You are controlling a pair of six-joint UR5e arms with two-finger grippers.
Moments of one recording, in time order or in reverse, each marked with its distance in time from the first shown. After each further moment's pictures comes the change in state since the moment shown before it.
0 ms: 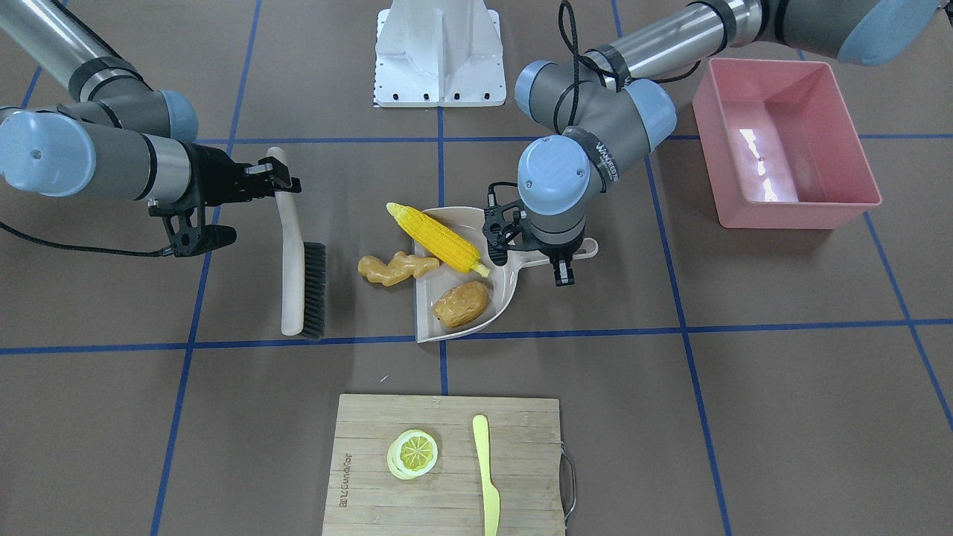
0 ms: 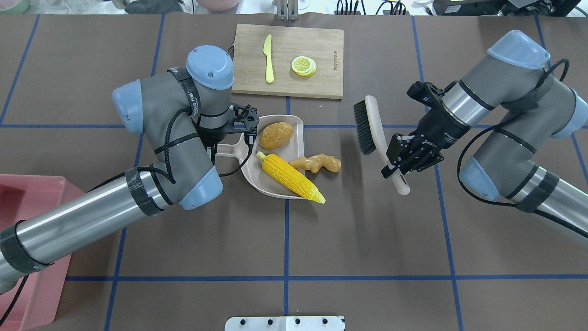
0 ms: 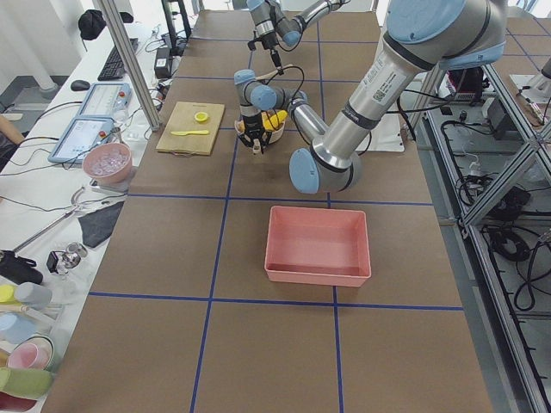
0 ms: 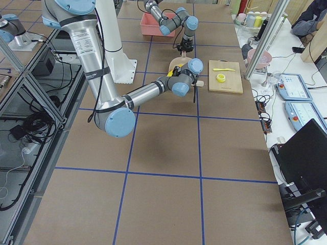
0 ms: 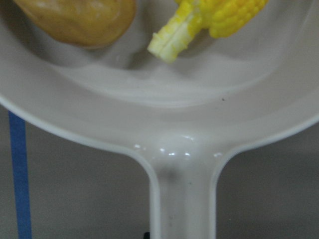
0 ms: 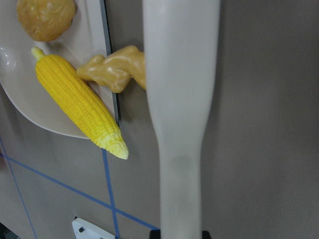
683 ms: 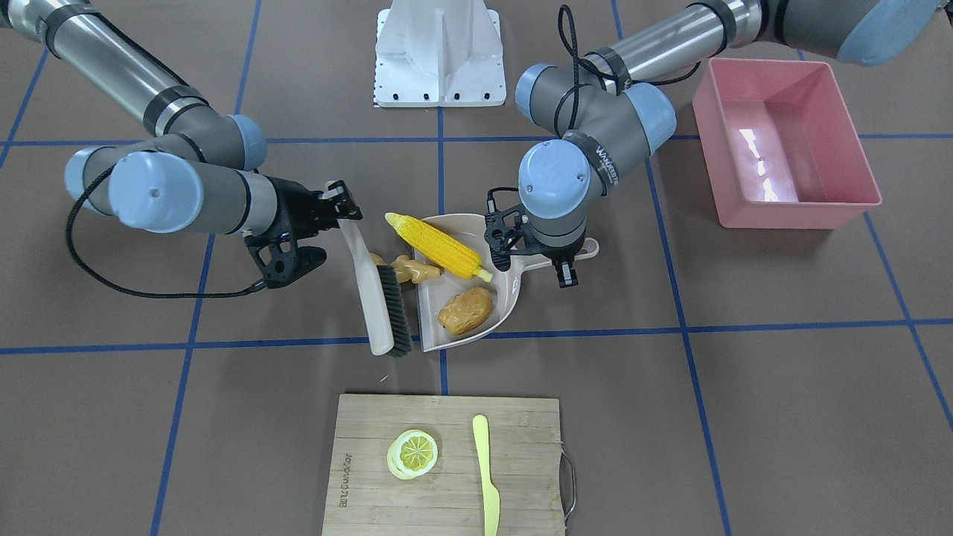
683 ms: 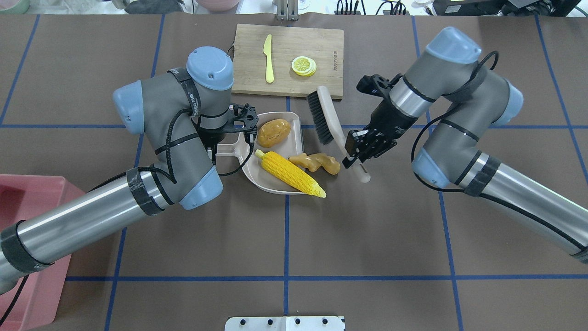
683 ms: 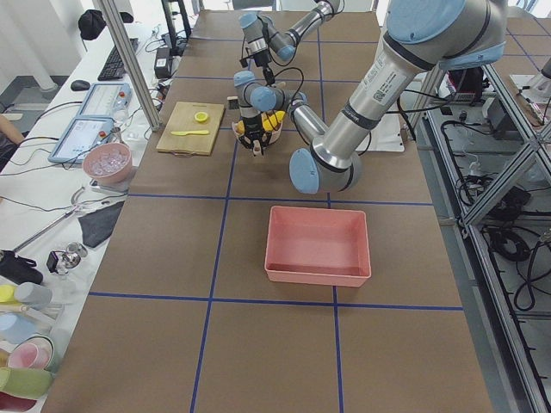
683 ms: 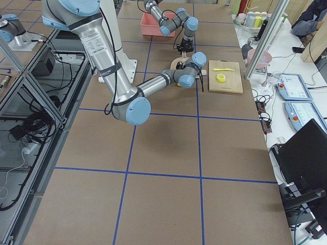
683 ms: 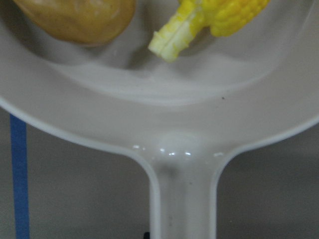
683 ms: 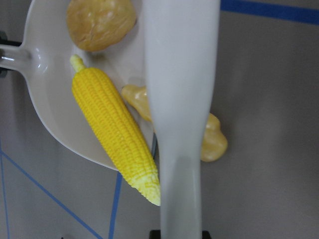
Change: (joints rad) left arm 0.000 0.000 0.011 -0.004 0.000 -0.060; right arm -0.011 0.185 -0.195 0.002 -0.053 -0.256
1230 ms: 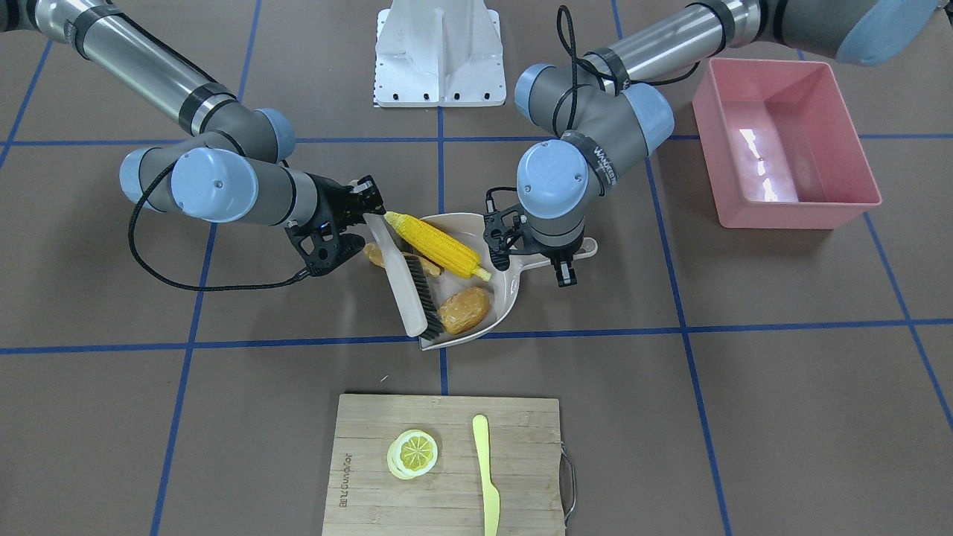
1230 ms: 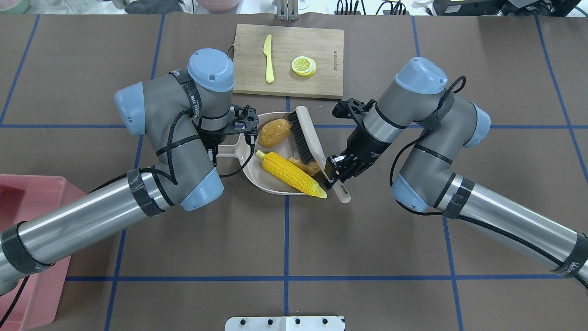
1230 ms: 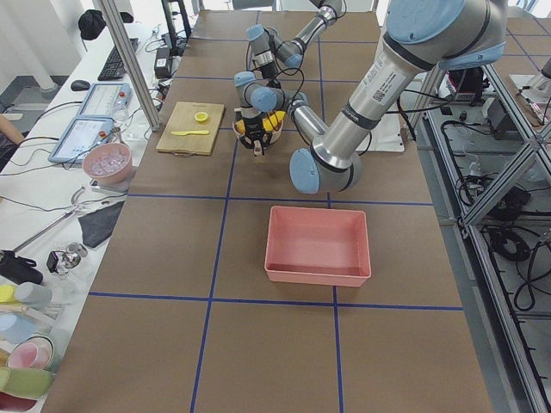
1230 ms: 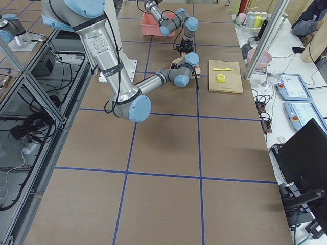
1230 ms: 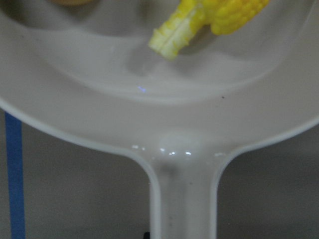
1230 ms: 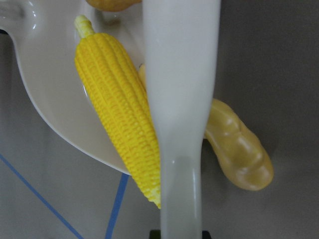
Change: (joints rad) left arm 0.003 0.000 0.003 -0.001 0.000 -0.013; right arm -0.131 0.044 -0.027 0.034 -0.117 -0.014
